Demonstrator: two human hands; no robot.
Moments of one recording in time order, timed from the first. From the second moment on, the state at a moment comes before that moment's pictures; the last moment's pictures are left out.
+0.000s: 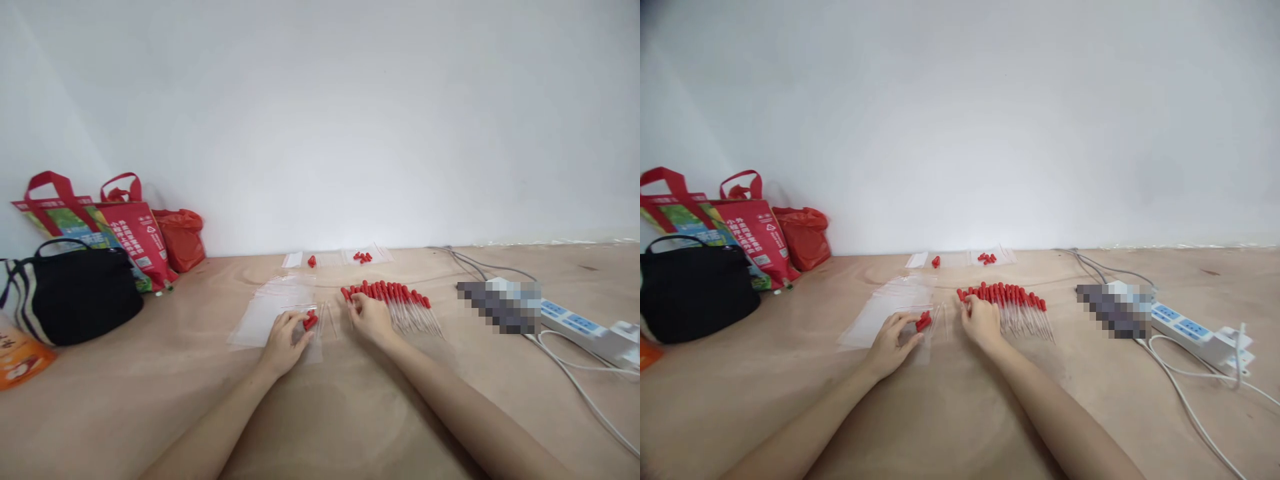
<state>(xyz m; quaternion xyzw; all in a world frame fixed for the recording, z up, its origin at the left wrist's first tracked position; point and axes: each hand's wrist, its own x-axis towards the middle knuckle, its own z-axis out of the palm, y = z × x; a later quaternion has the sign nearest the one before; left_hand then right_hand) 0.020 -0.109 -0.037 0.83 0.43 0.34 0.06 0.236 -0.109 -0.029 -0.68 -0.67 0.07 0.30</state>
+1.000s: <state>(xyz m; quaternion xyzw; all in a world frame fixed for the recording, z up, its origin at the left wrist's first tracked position) 0.025 -0.105 -0.041 0.84 0.41 0.36 0.05 0.179 -0.111 -0.026 -0.69 -0.71 -0.02 0.13</state>
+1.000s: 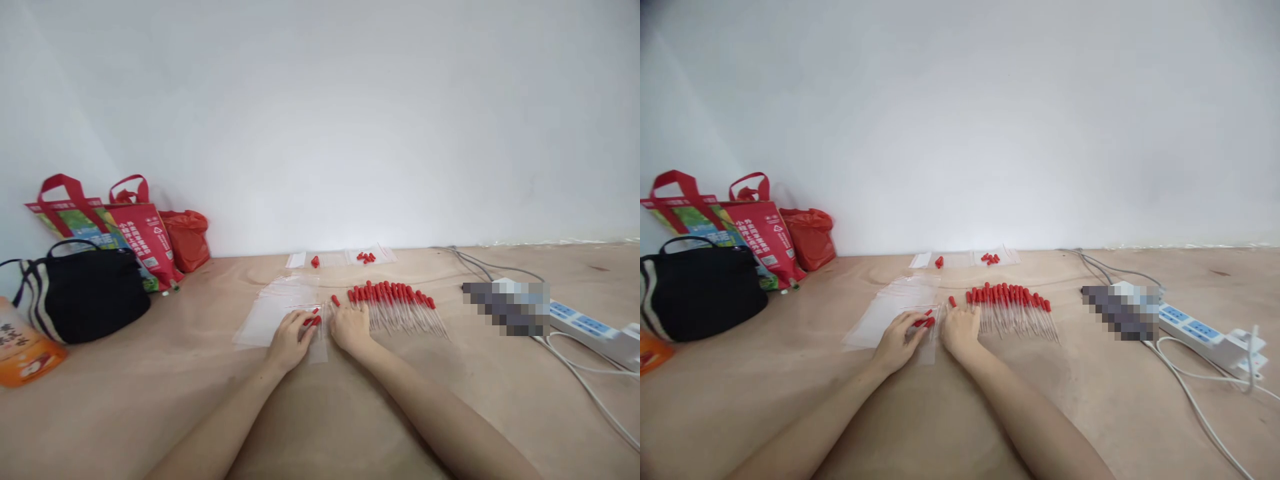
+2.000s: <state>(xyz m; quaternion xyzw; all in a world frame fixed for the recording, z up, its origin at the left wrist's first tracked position) 0.048 -0.134 -0.039 0.80 0.40 0.40 0.21 0.243 -0.169 -0.047 -0.48 -0.81 0.04 0.35</state>
